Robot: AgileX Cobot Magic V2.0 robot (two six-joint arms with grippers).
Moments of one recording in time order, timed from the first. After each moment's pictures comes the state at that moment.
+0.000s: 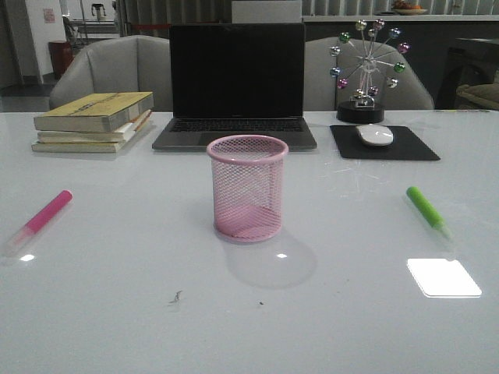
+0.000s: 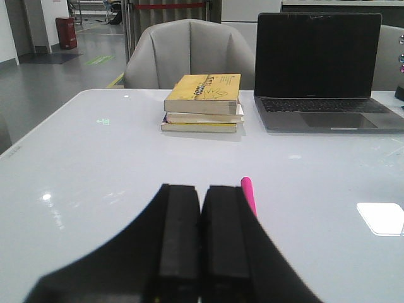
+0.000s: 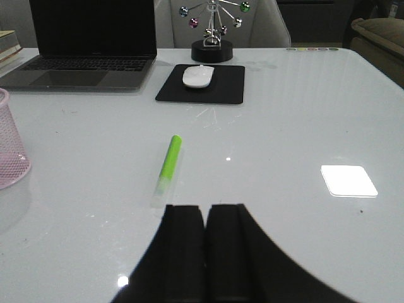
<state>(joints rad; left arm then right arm) -0.02 -0.01 0.00 -0.12 0.13 0.10 -0.02 -0.01 0.03 0.15 0.21 -0.07</state>
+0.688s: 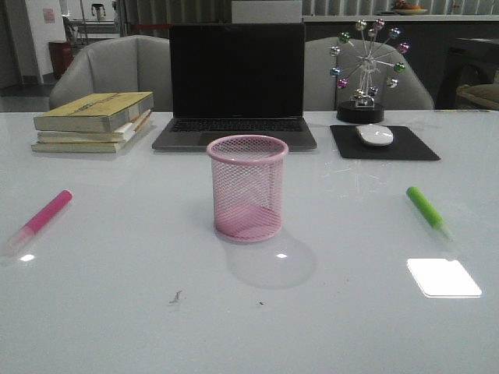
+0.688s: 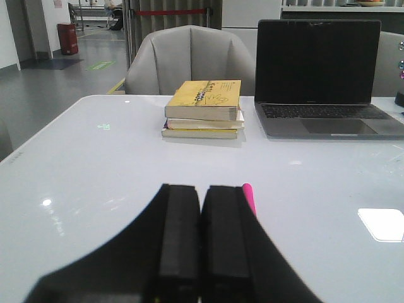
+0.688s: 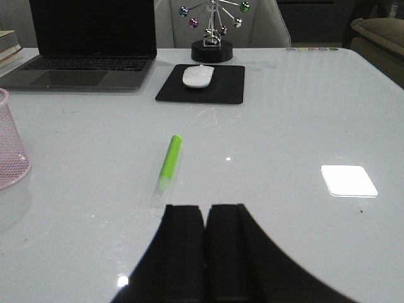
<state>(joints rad) -0.02 -0.01 0.00 -0.12 0.11 0.10 -0.02 -0.01 0.03 0.15 0.21 -0.07</state>
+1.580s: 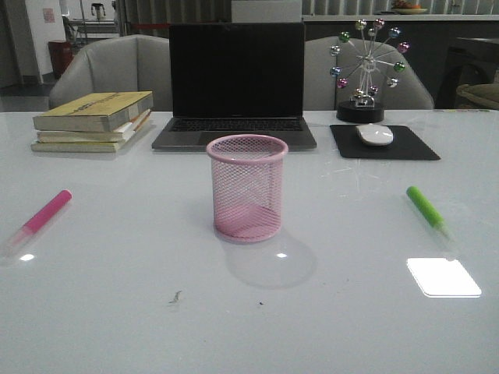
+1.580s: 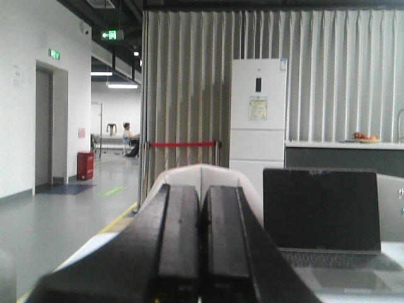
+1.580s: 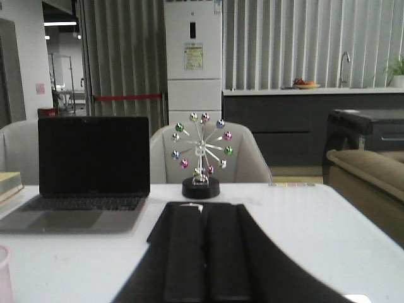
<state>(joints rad) -0.02 -0.01 -0.06 -0.13 -0.23 0.10 -0.02 -0.01 -0.02 0.15 -0.13 -0.07</state>
